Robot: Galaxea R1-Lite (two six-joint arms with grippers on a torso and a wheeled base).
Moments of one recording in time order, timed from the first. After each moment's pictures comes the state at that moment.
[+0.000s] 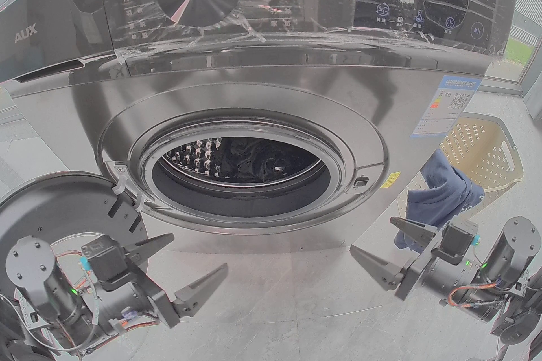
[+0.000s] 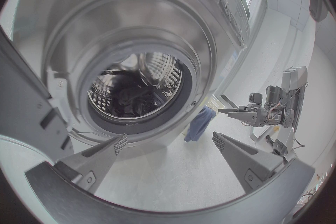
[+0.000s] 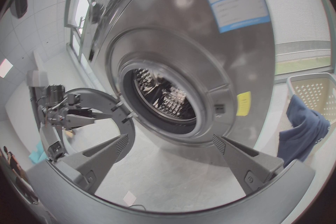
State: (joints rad) left arm -0.77 1.45 -0.10 -1.24 0.11 -0.20; right arm 0.77 1.68 -0.10 -1.54 -0.10 0.19
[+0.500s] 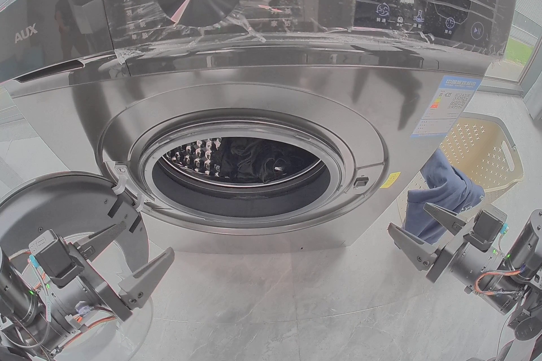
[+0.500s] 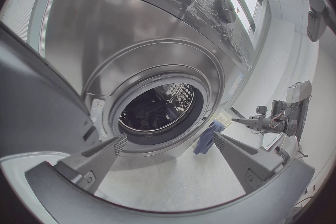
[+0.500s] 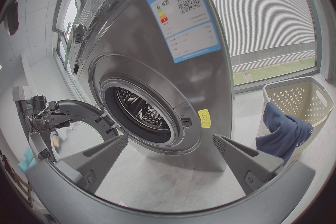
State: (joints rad) left arm -0.68 1.22 -0.02 -1.21 0.15 -0.19; right arm 0.64 1.56 -0.04 -1.54 -0.11 0.19
